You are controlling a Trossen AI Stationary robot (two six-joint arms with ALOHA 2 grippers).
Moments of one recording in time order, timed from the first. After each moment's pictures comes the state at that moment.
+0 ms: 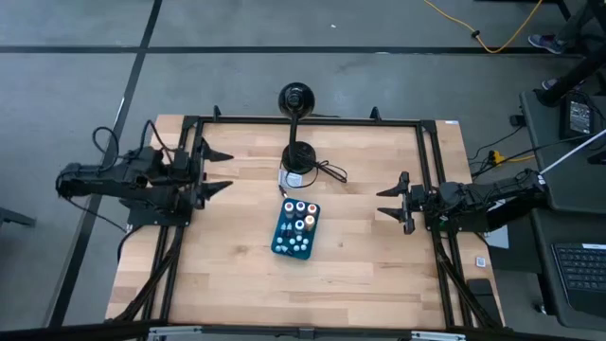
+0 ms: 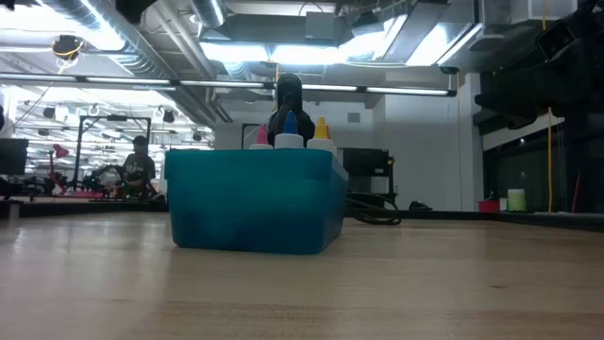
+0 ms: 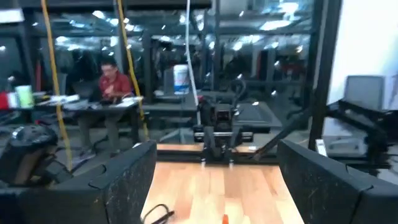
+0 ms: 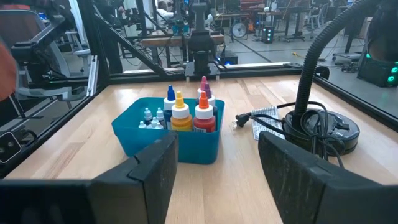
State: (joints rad) left arm -0.03 0.39 0.52 -0.01 -0.14 0.01; right arm 0.24 0.13 0.01 0.06 0.26 0.07
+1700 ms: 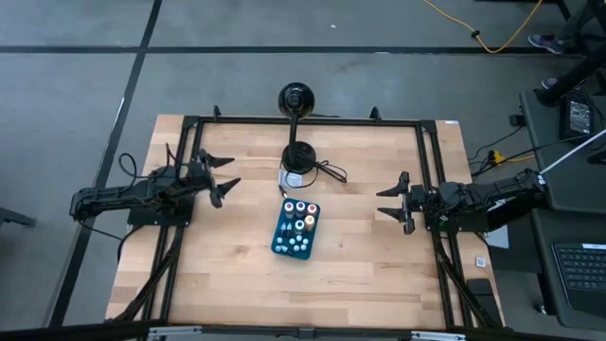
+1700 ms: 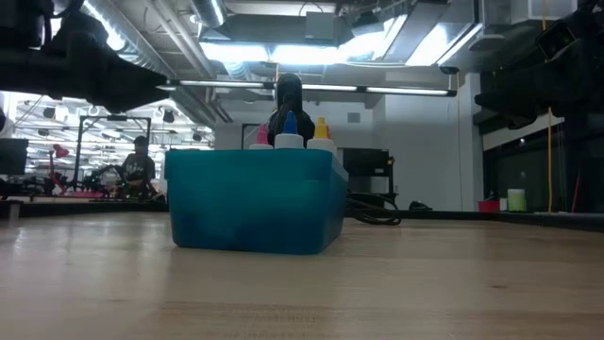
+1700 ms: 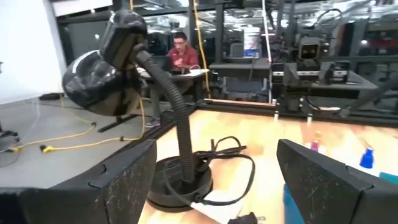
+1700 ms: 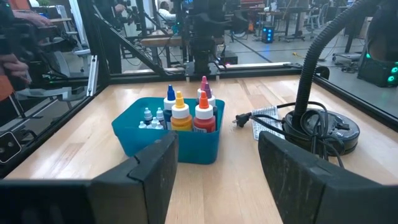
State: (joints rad) left arm 0.14 0.00 0.01 0.05 -0.27 0.02; right arm 0.24 0.13 0.01 0.06 0.26 0.07
